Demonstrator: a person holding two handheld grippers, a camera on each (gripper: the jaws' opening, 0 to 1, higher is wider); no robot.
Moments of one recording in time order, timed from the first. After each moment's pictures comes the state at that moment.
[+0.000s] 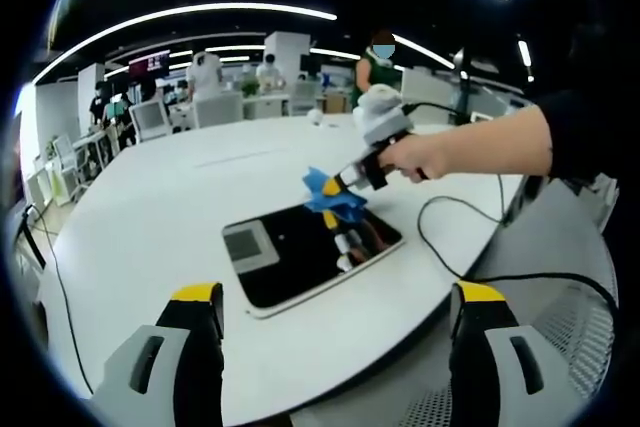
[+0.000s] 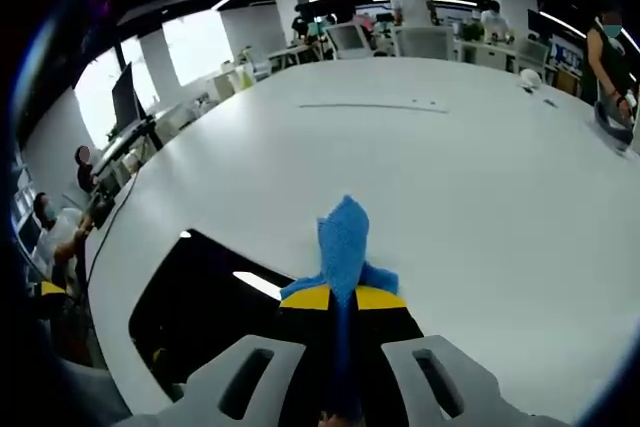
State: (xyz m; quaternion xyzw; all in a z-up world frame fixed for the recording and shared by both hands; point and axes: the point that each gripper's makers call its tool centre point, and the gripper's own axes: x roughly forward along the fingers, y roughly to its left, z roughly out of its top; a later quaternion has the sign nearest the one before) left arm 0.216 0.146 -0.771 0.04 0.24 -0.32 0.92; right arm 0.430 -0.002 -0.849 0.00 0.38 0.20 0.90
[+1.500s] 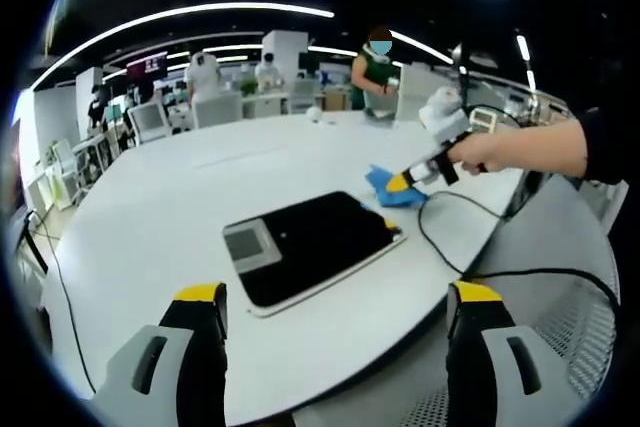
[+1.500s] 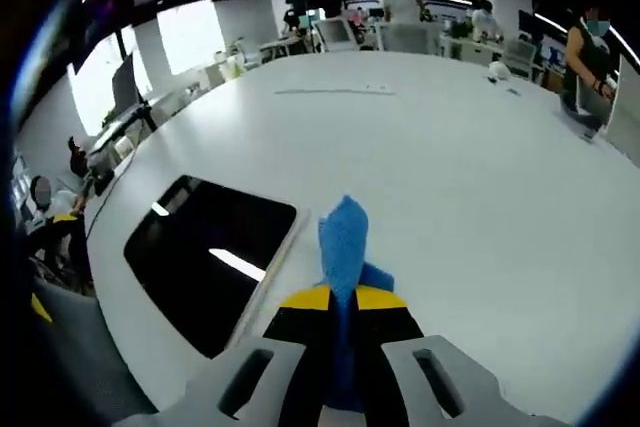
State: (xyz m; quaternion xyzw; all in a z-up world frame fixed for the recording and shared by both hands) left arm 0.216 0.146 -0.772 0.05 0.25 -0.32 0.91; right arm 0.364 -0.095 -0.851 -0.04 0.40 0.19 0.90
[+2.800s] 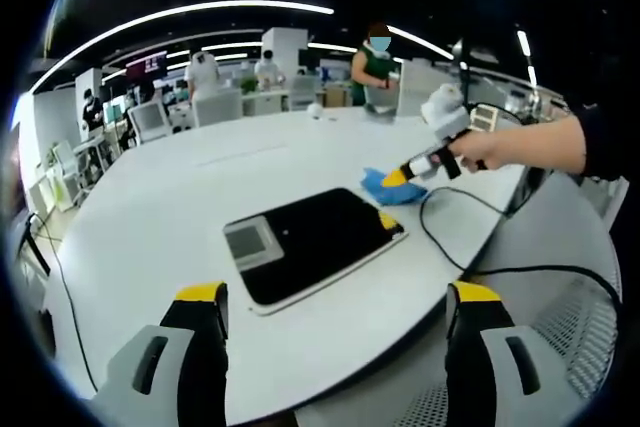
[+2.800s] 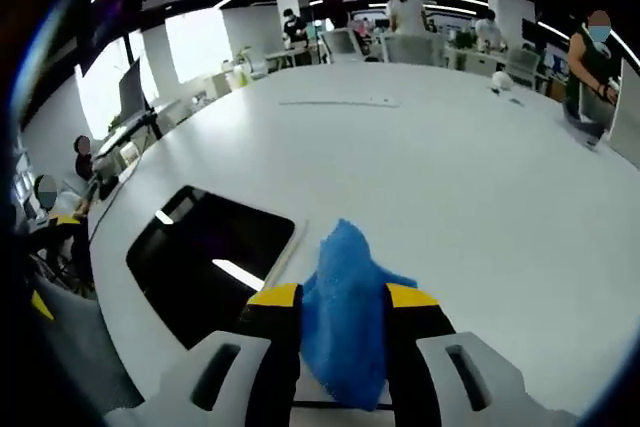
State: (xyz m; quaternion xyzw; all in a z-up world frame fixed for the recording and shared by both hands) left arm 0.215 0.146 -0.773 0.06 0.25 -0.32 0.91; right arm 0.375 -0.103 -0.821 -0.02 0.35 0.19 0.92
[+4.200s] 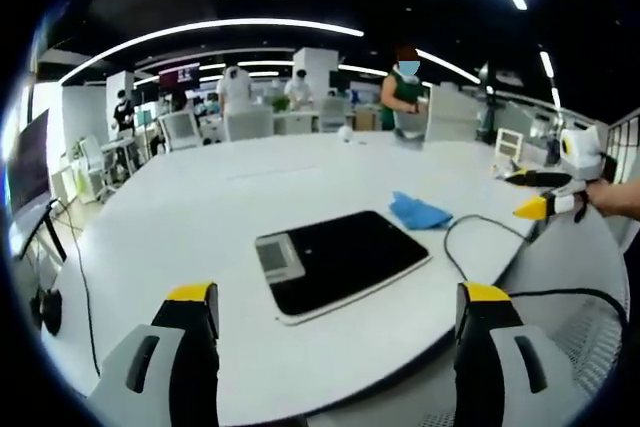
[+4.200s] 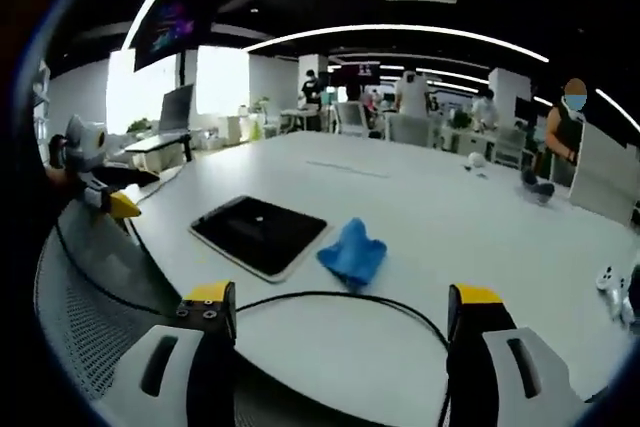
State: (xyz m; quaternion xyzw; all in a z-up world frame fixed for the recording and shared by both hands) left arm 0.223 0.165 -0.759 0.03 0.21 -0.25 0.94; right arm 0.222 -0.135 -0.753 -0.08 0.20 0.21 0.95
